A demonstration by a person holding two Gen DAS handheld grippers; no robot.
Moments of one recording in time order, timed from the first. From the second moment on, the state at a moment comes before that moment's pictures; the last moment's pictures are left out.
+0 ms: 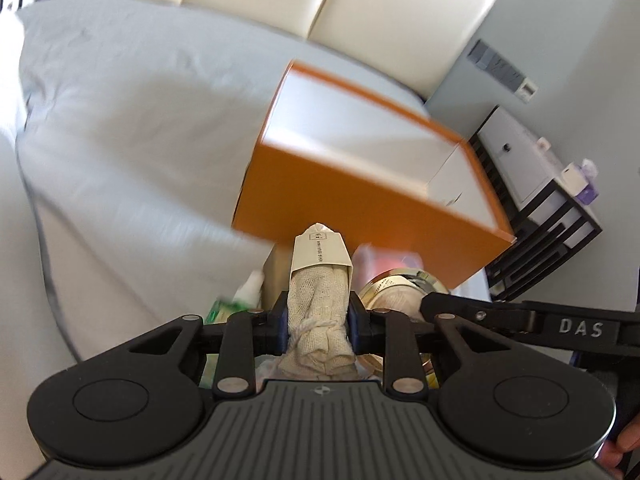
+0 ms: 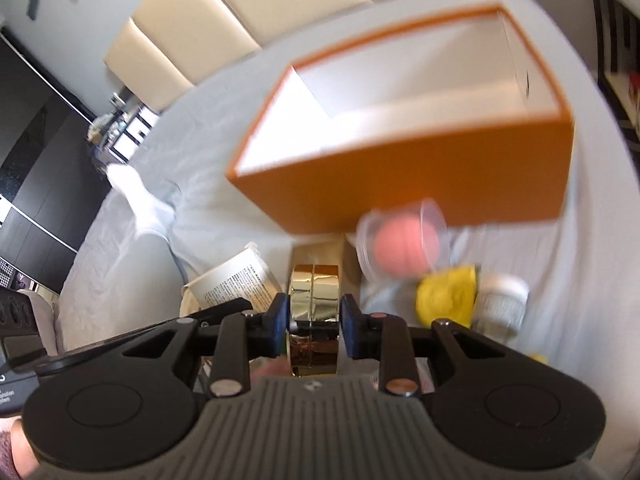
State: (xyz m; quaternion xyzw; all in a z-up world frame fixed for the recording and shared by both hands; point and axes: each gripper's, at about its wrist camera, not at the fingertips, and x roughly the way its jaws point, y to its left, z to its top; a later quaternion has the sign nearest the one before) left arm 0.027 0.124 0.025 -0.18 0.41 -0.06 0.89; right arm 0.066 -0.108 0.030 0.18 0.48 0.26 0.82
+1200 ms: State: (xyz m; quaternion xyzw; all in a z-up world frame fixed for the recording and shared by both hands) left arm 0.258 0.076 -0.021 -0.09 0.60 -0.19 0.77; right arm 0.310 -0.085 0.014 0.08 0.56 0.23 0.79
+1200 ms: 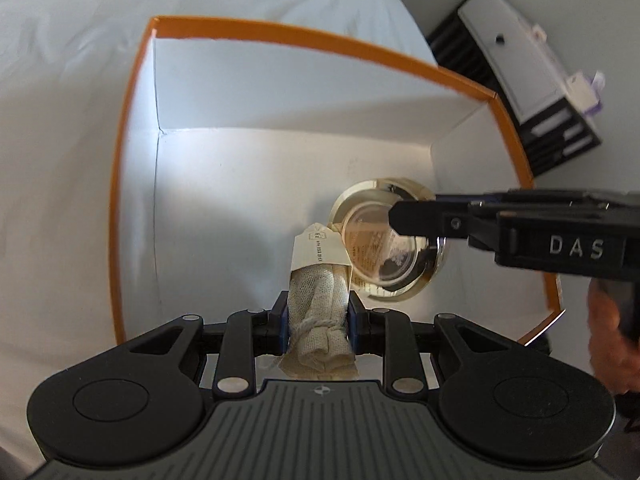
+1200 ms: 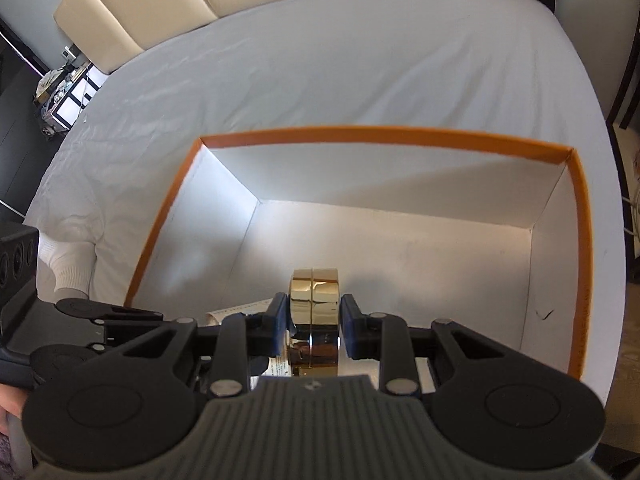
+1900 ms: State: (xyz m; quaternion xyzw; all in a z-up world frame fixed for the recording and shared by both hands) left arm 0.202 0.029 0.003 0.04 0.54 -0.13 0.83; right arm 0.304 -0.064 -0.004 0.05 0.58 0.22 0.78
